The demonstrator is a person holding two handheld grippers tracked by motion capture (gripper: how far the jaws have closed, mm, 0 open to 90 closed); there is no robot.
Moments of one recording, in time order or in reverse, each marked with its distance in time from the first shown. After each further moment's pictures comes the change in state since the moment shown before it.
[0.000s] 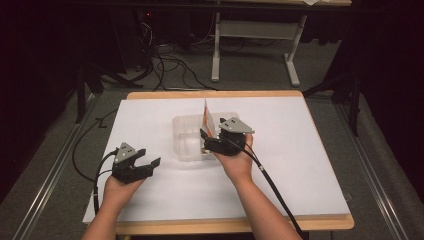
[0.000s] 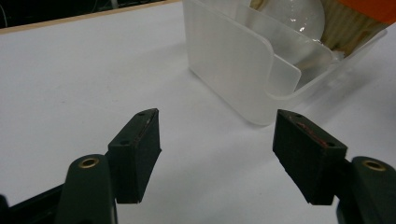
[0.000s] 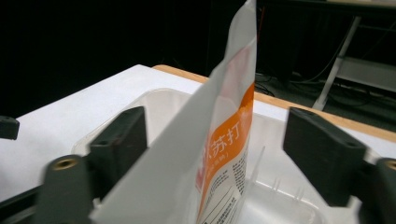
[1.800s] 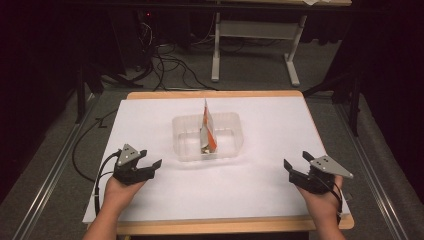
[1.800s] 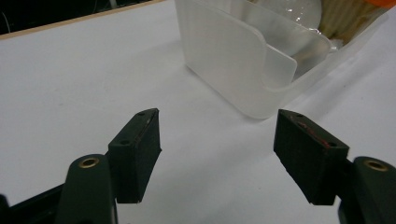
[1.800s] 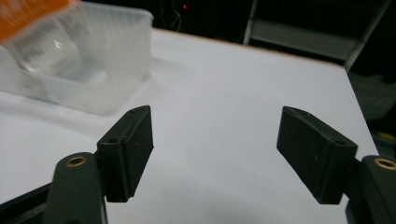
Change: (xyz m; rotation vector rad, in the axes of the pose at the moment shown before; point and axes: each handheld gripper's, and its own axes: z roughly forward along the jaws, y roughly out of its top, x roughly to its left) left arm -0.007 -0.002 0.002 0.015 0.010 0.051; right arm -0.130 -0.098 -0.183 0.105 -0.247 0.043
